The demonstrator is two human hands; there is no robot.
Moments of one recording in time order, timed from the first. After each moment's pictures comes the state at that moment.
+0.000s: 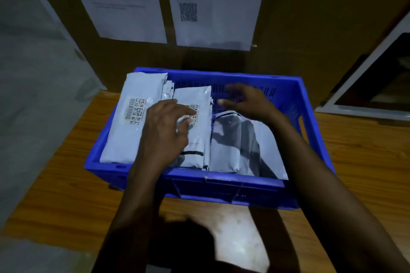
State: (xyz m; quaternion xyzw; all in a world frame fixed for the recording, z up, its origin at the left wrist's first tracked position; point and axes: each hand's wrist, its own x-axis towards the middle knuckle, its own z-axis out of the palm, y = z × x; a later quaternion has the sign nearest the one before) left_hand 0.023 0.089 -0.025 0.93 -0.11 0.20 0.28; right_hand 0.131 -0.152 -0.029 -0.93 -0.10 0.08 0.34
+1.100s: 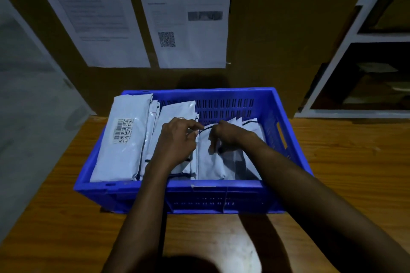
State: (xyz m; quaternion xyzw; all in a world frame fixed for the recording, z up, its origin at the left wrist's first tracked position) left_hand 0.048 0.038 -0.024 0.94 -0.10 0.06 0.32; right_hand 0.119 -0.150 -0.074 -0.94 -0.27 0.18 0.07
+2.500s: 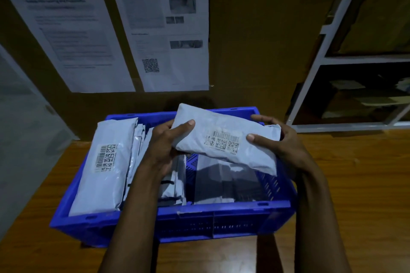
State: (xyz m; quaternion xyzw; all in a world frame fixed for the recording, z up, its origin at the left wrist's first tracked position) left_hand 0.067 0.013 0.018 0.61 0.02 -0.10 0.79; right_hand 0.013 -0.257 0.017 -0.68 0.05 -0.02 0.73
